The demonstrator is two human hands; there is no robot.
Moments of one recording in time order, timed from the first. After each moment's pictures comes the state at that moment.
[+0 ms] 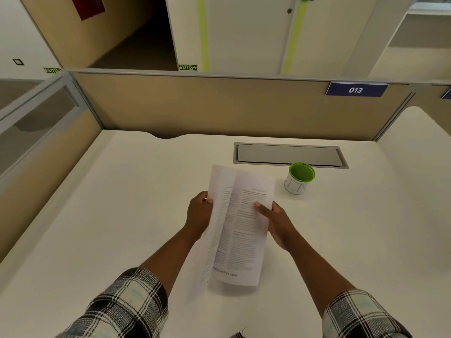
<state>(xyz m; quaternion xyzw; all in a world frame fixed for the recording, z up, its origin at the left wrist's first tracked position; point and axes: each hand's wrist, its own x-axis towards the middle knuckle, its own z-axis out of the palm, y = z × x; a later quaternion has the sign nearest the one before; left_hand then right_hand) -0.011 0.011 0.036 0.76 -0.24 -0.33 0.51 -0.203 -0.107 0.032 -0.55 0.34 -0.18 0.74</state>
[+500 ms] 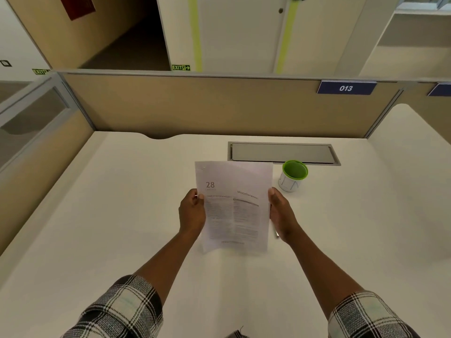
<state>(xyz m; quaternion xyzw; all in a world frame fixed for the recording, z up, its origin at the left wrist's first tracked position) -0.019 0.013 0.032 0.78 -0.22 -0.21 0.55 -0.210 -0.113 0.049 -0.59 0.32 -0.28 0.69</state>
